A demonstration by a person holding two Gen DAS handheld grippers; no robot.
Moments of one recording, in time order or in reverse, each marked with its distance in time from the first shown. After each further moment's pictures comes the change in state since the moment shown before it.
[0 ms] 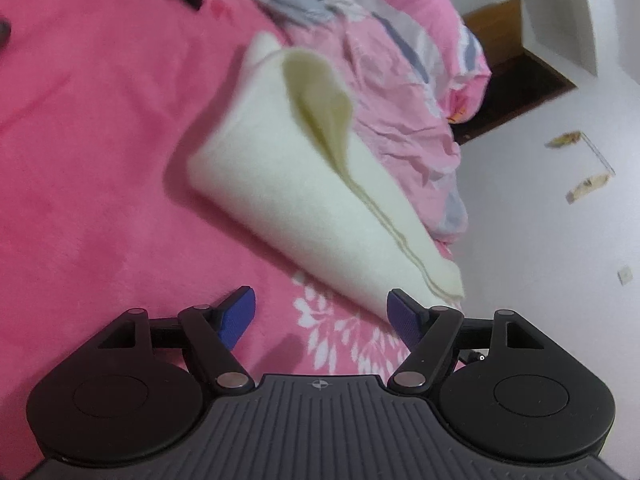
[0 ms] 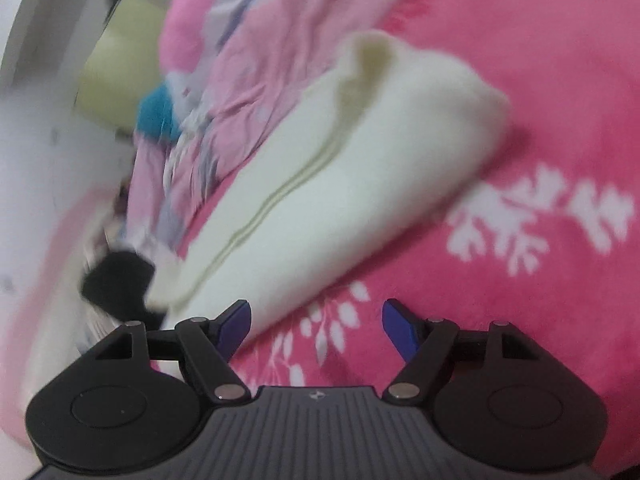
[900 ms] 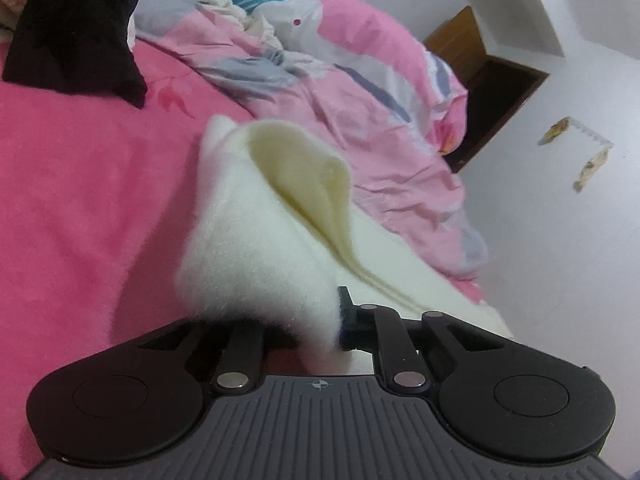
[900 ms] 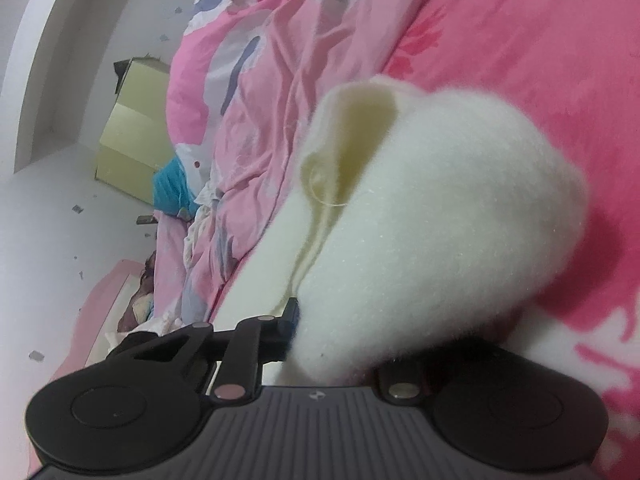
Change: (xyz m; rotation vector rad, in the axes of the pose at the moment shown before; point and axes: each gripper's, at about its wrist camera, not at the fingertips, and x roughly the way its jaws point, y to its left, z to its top) left arm 0.026 -0.016 0.022 0.258 -0.192 0.023; right arm 0.056 -0.027 0.042 0.113 -0.139 0.112
